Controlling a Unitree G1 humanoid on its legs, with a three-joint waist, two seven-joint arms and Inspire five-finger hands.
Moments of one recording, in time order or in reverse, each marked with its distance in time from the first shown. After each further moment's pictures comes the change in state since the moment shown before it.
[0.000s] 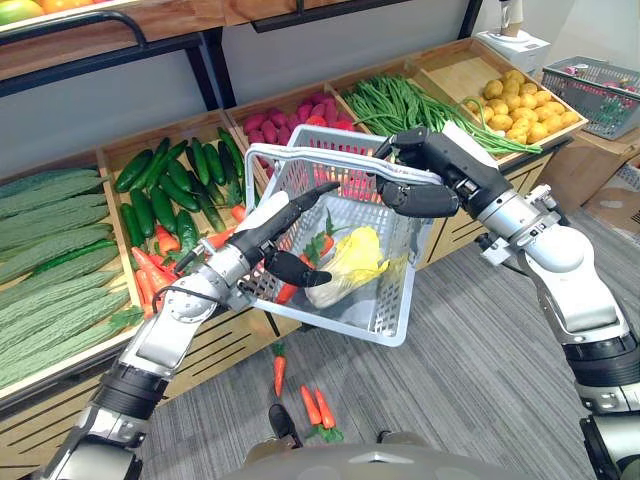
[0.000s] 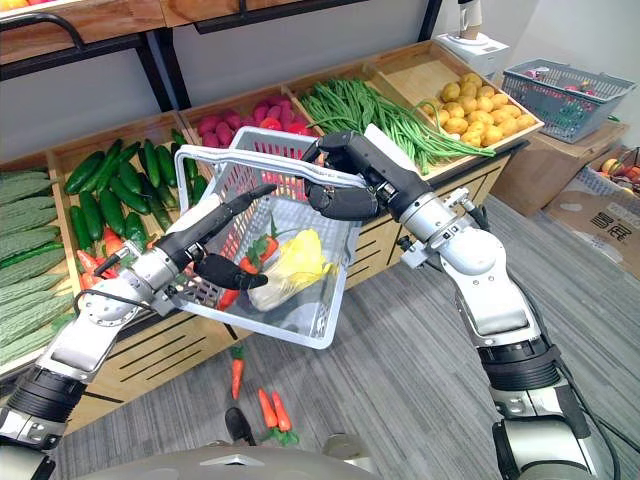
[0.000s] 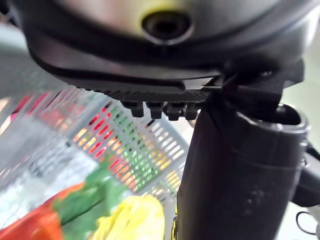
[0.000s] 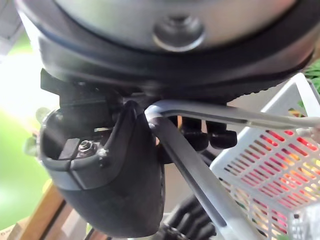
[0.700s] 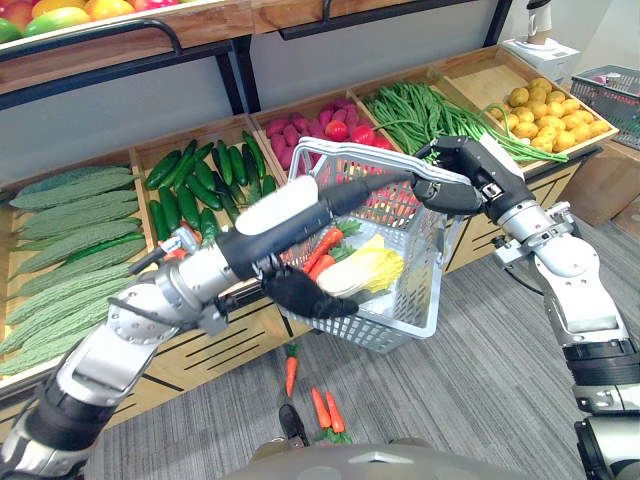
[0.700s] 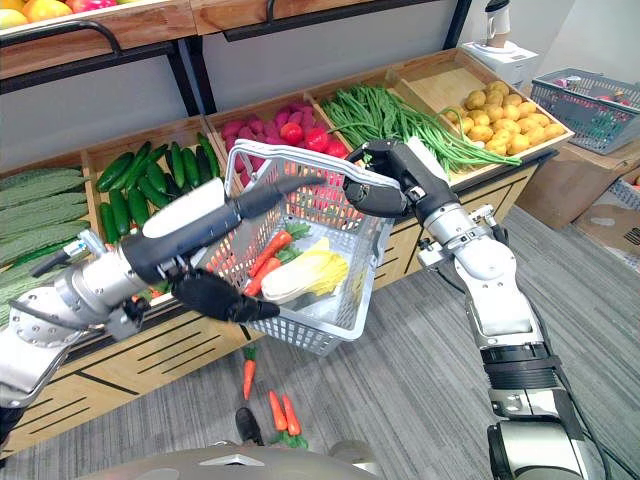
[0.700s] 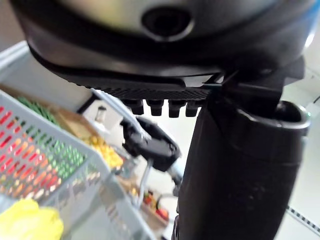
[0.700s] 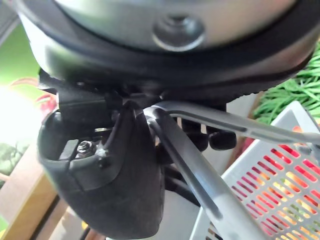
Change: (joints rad) left arm 0.132 0.299 -0.005 -0.464 -0.284 -0.032 -0.188; right arm -0.018 0.042 -0.092 0.207 -0.038 -0.004 -0.070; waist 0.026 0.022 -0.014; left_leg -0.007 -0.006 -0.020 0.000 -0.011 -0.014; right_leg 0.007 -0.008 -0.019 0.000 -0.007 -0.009
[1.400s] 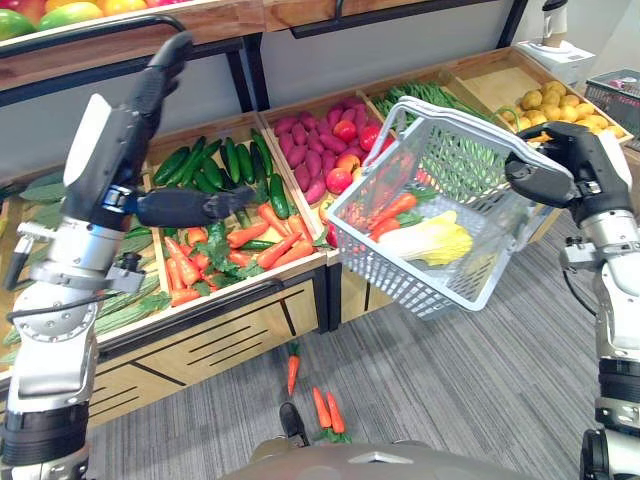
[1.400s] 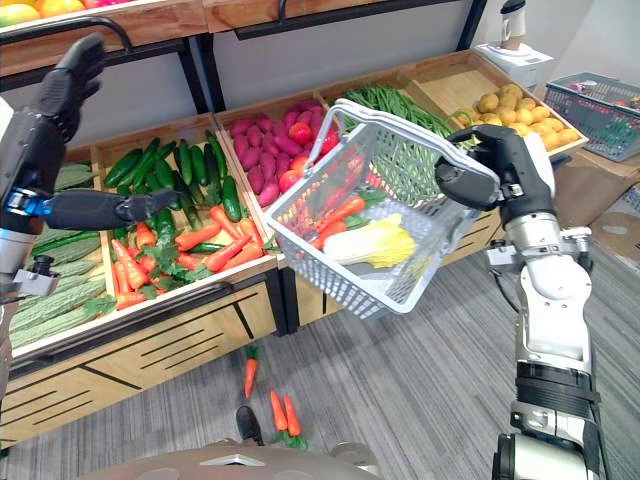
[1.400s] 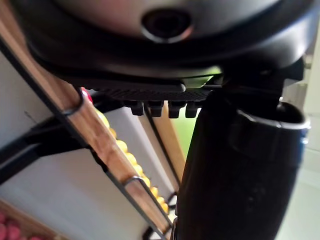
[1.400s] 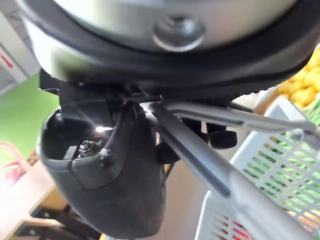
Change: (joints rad) left arm 0.074 -0.250 0.556 0.251 0.031 -0.010 0.287; right arm 0.143 0.037 -0.388 0.011 -0.059 0.001 -0.078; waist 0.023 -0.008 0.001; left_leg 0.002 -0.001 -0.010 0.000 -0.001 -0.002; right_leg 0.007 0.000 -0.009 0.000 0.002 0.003
